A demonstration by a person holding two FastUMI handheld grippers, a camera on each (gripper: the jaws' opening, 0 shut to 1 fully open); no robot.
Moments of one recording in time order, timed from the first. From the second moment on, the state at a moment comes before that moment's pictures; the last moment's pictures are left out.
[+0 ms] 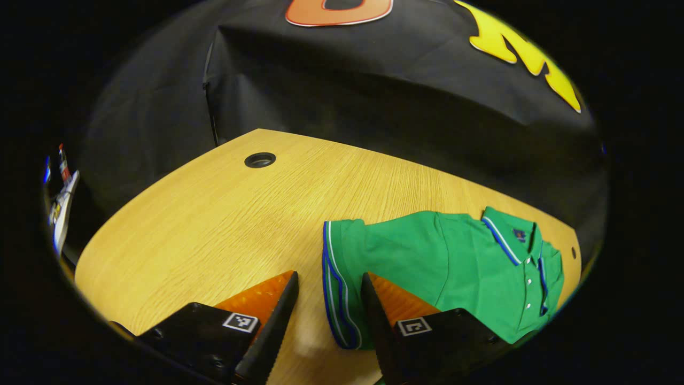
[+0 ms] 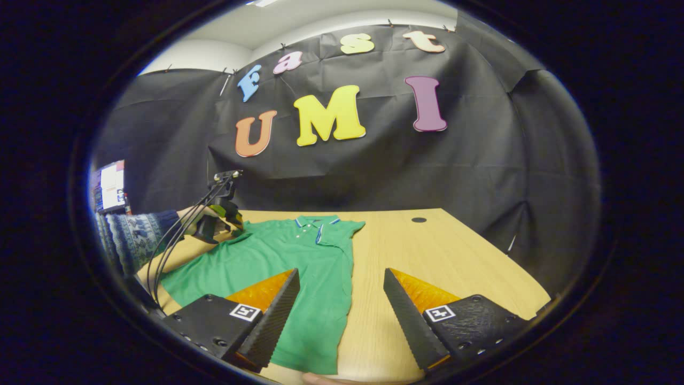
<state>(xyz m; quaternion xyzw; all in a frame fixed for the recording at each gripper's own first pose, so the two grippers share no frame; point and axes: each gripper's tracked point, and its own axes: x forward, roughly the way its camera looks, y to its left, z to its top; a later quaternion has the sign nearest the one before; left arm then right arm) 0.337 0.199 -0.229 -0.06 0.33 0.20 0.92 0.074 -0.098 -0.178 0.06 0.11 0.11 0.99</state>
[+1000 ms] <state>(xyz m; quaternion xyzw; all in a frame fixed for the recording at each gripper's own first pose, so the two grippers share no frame) 0.389 0.042 -0.168 0.05 0.30 0.10 0.95 0.071 -0.144 -0.196 0.06 0.14 0.04 0.99</state>
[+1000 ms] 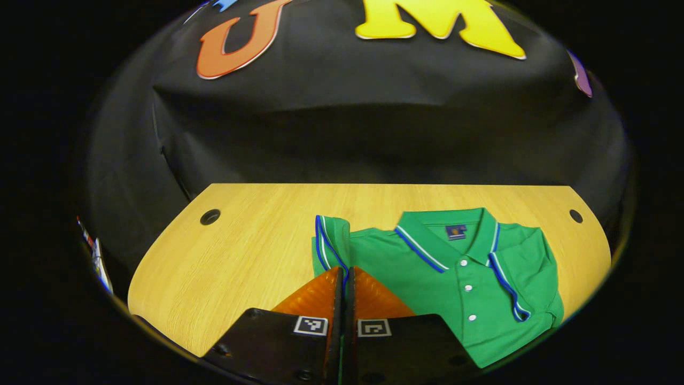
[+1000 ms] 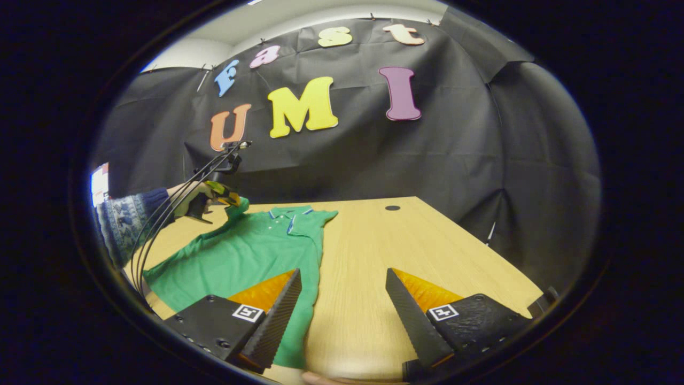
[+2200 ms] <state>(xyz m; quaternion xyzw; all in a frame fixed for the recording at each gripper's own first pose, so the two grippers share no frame) 0.118 0.049 -0.081 0.03 0.16 0.06 0.99 -0.007 -0.067 -0.150 0.02 0.11 0.04 0.99</state>
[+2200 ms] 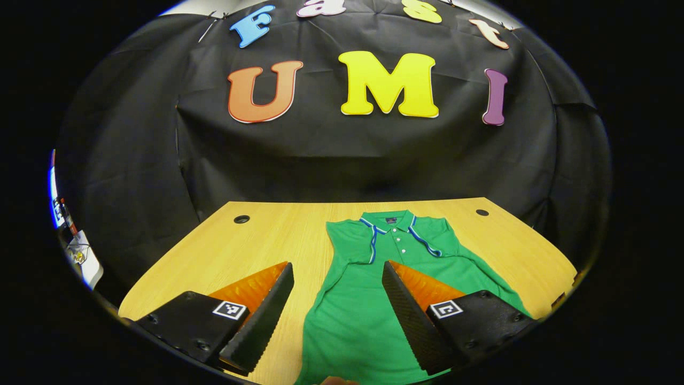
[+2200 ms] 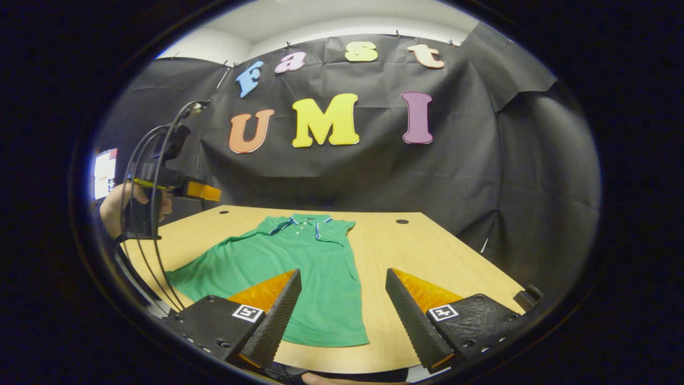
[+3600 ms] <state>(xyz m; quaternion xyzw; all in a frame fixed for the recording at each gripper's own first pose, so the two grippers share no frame) 0.004 0.070 -0.240 0.02 0.21 0.03 0.98 0.010 -0.062 -0.267 0.02 0.23 0.02 0.97</state>
